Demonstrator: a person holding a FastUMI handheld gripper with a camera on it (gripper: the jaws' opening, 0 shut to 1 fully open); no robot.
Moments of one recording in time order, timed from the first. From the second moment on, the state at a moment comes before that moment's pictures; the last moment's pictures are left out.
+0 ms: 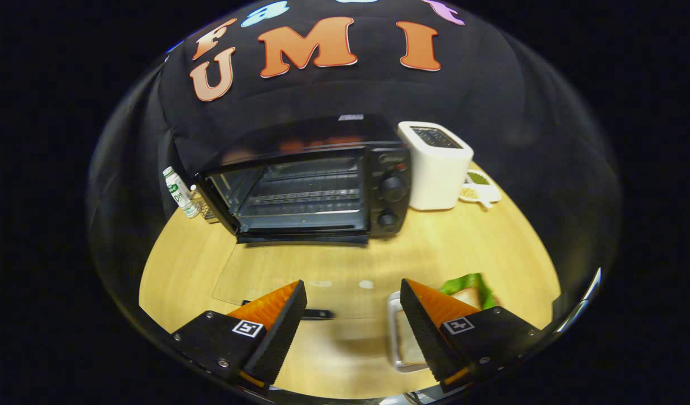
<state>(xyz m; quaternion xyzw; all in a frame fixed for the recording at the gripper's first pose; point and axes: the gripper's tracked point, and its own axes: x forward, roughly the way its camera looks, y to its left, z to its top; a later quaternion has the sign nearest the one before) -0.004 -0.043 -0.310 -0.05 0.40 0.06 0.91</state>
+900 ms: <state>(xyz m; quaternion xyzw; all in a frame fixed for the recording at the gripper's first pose) -0.052 -0.141 -0.361 0.13 0.57 0.08 0.81</state>
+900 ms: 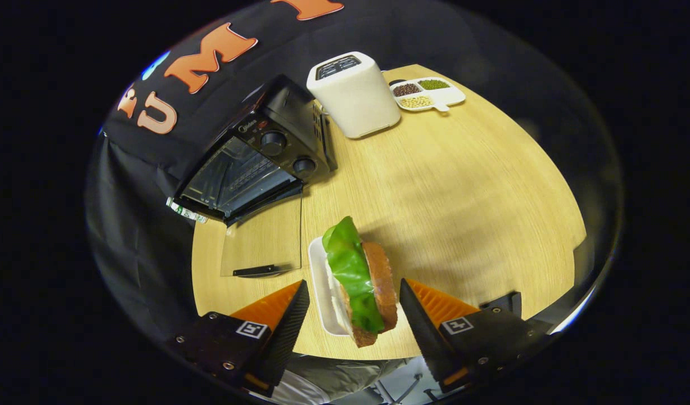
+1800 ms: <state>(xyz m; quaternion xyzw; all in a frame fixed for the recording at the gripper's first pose) 0.006 -0.080 -0.240 0.40 0.32 0.04 0.86</state>
